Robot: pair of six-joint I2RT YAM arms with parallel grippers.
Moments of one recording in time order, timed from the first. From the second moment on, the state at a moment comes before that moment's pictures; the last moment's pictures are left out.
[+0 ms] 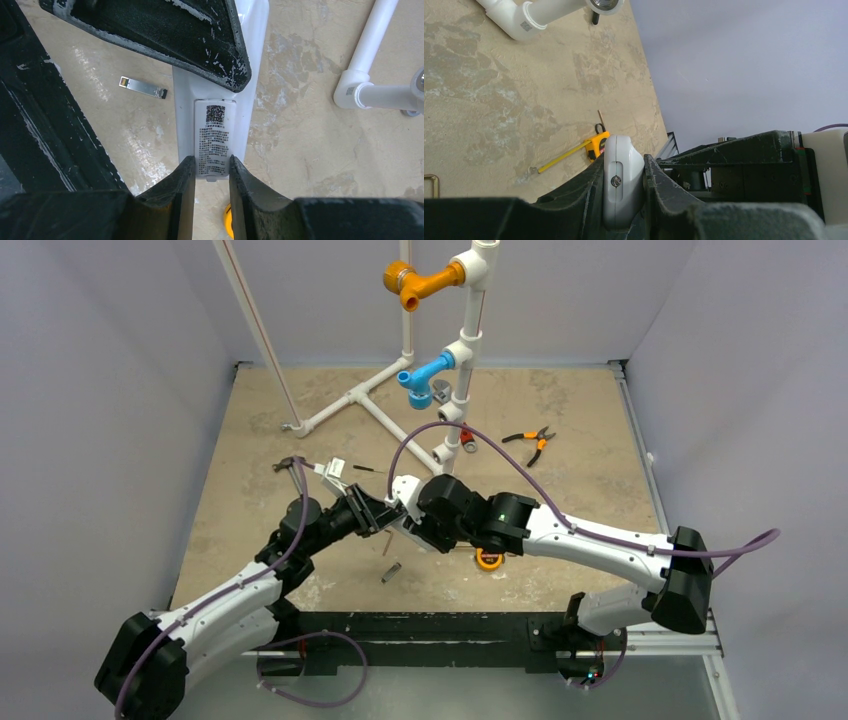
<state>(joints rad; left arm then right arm) -0.60 0.84 0.27 0.46 0.31 -1.07 1.13 1.36 1.14 -0.61 0.13 -0.05</state>
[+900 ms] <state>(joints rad) -0.59 0.87 0.28 0.50 0.35 -1.06 1.11 1.35 1.14 -0.57 0.09 -0.07</state>
